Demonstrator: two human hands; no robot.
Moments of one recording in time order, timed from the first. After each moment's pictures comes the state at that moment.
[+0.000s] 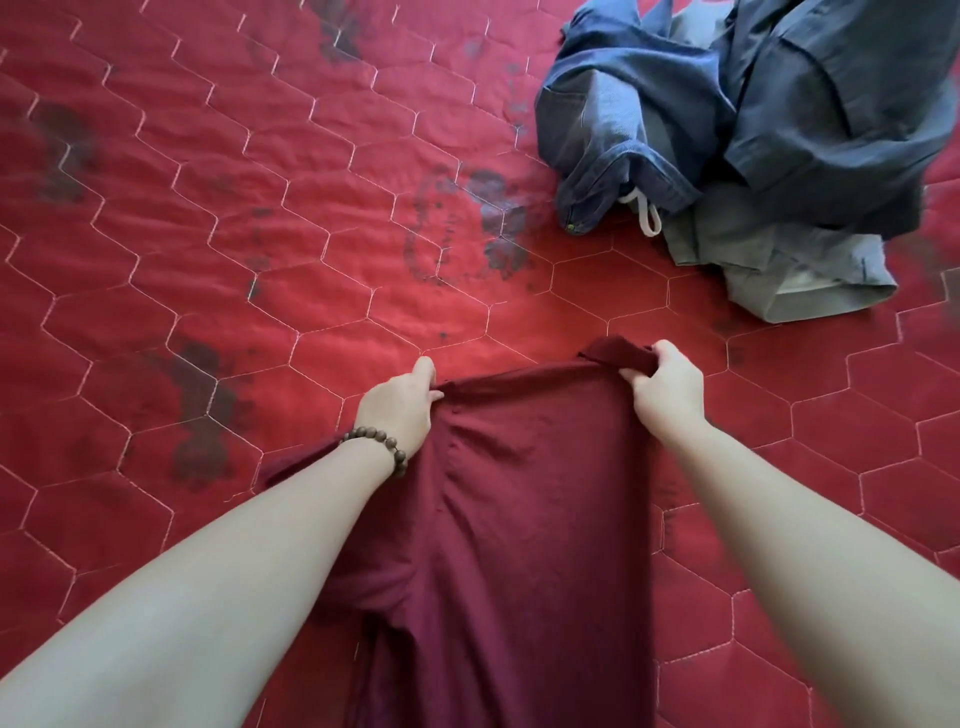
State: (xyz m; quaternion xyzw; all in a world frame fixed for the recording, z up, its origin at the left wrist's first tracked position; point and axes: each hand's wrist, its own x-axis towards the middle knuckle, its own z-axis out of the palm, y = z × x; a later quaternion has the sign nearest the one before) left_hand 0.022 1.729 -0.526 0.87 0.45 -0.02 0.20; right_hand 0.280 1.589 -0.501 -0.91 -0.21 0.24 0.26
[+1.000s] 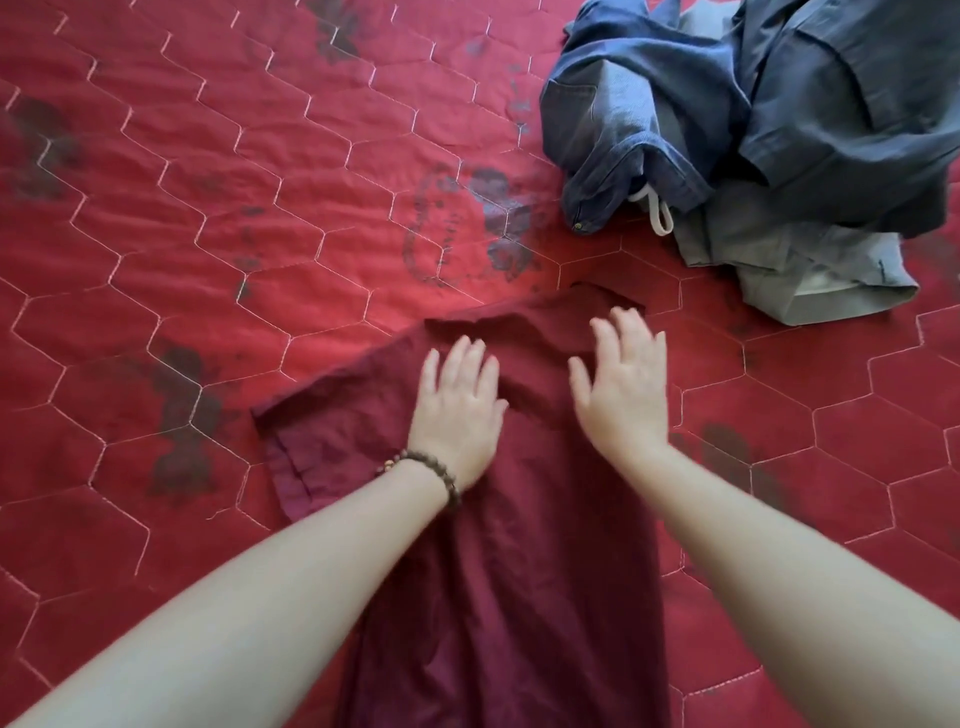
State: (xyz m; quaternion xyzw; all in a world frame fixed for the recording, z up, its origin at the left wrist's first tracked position) left_hand 0.062 1.691 -0.530 0.93 0.36 -0.01 0.06; right_hand 0.229 1.611 -0.518 -0.86 -0.47 0.00 0.17
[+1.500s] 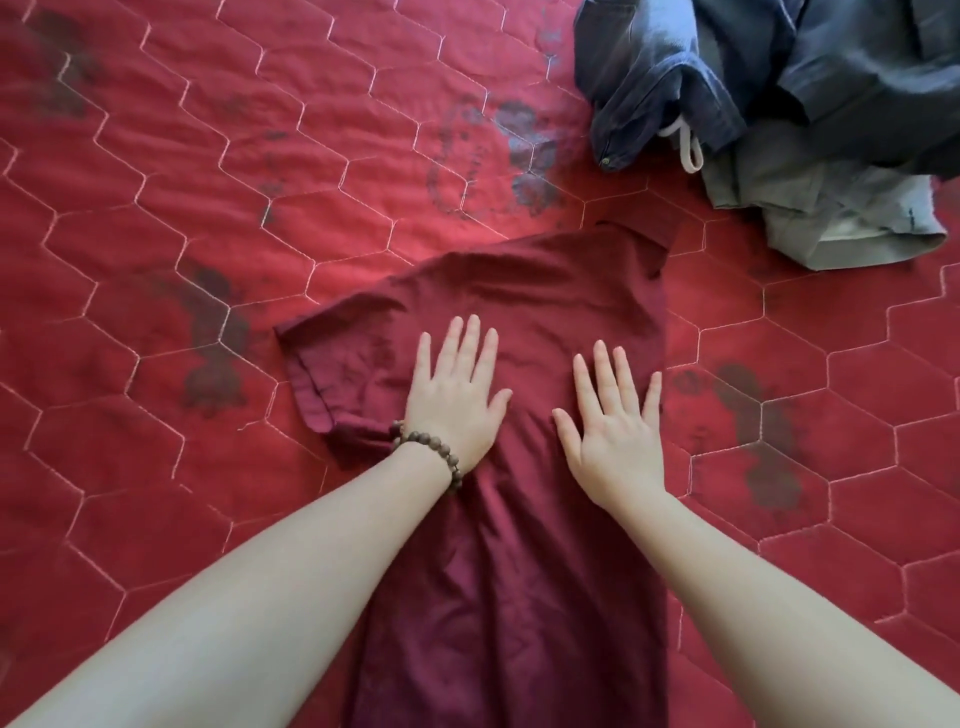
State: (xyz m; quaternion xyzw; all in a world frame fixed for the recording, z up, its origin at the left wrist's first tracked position) left_hand 0.012 1.651 -0.541 0.91 0.39 -0.08 0.06; right_hand 0.159 1.523 -0.549 -0.85 -0.53 0.06 -0.01
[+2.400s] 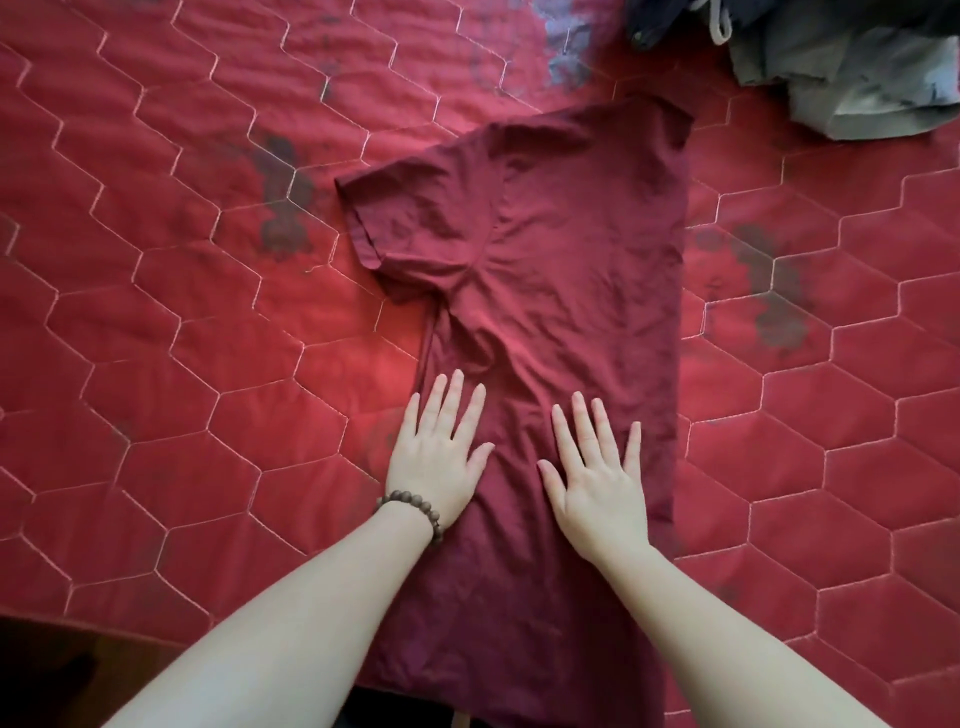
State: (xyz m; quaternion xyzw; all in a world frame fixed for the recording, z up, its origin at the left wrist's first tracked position) left_hand -0.155 1.467 -0.546 0.90 0.40 -0.13 0.09; right_hand 0.005 1.342 -0.545 -0.83 -0.55 0.13 -0.02
